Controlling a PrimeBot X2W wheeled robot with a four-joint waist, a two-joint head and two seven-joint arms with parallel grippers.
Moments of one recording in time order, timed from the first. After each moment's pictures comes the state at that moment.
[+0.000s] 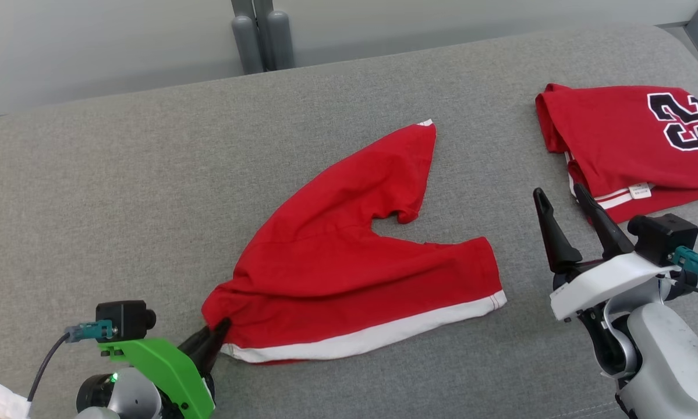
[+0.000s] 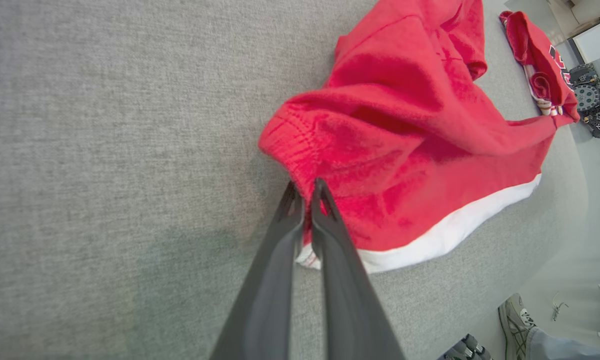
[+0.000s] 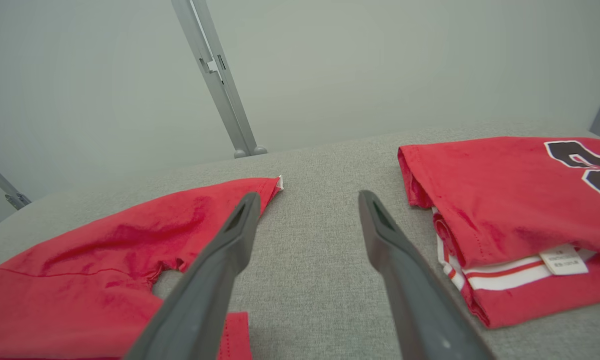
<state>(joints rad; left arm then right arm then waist) -0.07 0.32 -0.29 0.12 -0.84 -0.08 0.37 -0.30 -0.30 0.24 0.31 0.53 0.13 -0.22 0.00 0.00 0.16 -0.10</state>
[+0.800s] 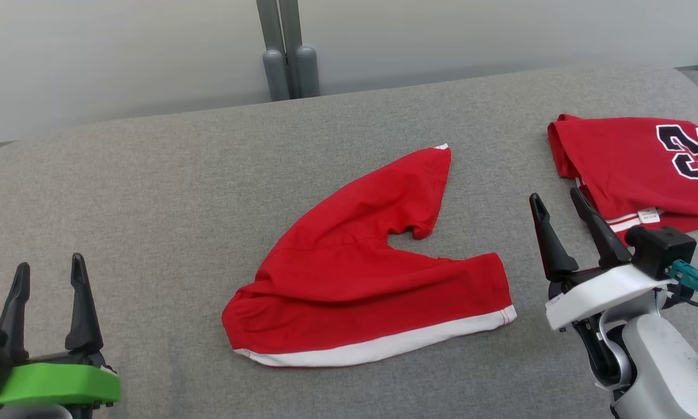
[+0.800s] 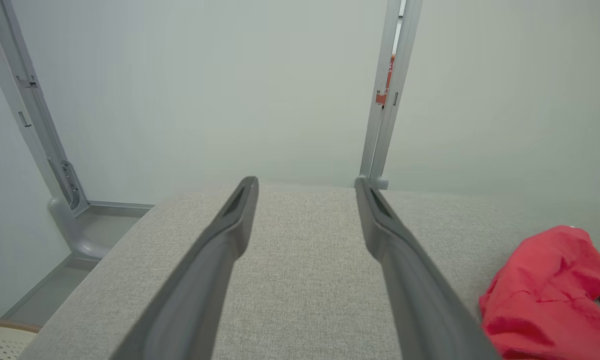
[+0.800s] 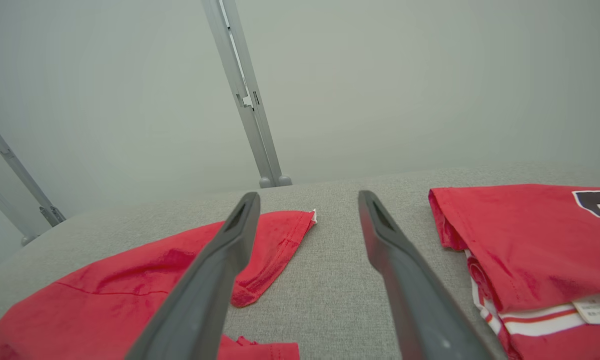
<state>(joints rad) 0.04 0.40 -0.07 -0.06 -0.53 0.13 -0.18 -0.26 -0.27 0.22 0.27 0.49 0.13 -0.25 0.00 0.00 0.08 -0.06</state>
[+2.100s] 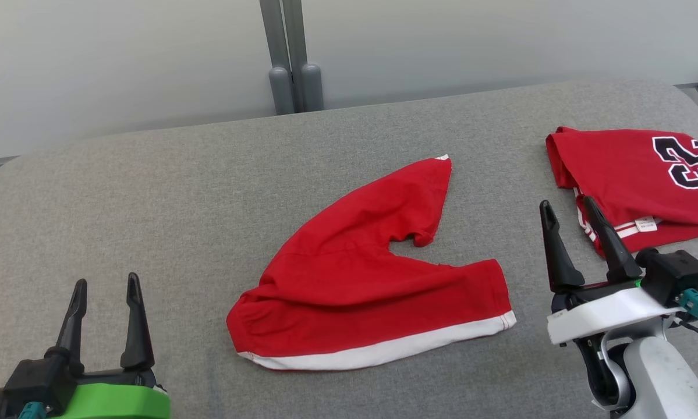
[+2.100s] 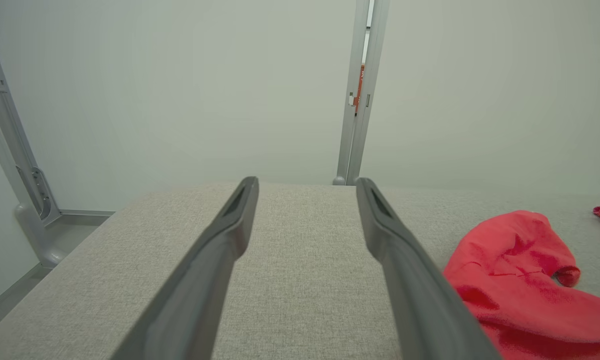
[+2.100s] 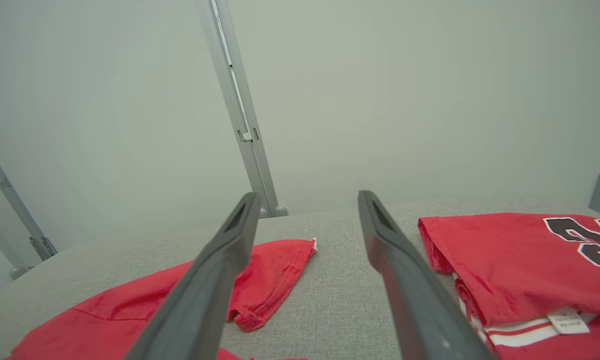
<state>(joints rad) 0.06 0.18 0.00 0.03 -0.31 -0.02 -0.26 -0.15 -0.17 0.10 0.14 0.36 0.13 -0.26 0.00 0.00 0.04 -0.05</state>
